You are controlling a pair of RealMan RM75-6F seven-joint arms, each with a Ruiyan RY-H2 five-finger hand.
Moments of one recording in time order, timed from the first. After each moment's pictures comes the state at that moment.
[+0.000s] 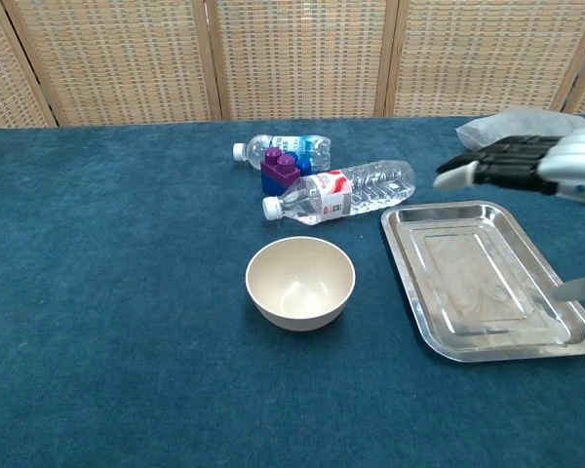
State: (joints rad) left arm -0.39 -1.14 -0.13 -1.51 1.21 1.35 0.02; right arm 0.56 -1.21 0.04 -1.52 -1.88 1.07 -0.03
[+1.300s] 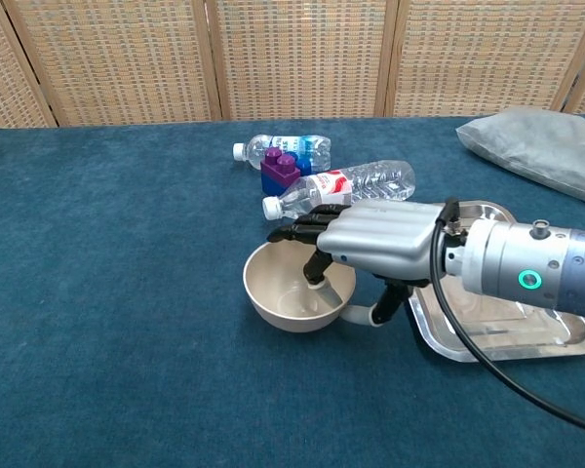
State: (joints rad) left arm -0.36 -1.11 -0.18 -1.50 1.23 1.28 -0.05; right arm 0.83 -1.63 0.07 -1.31 -1.68 0.86 -0.17
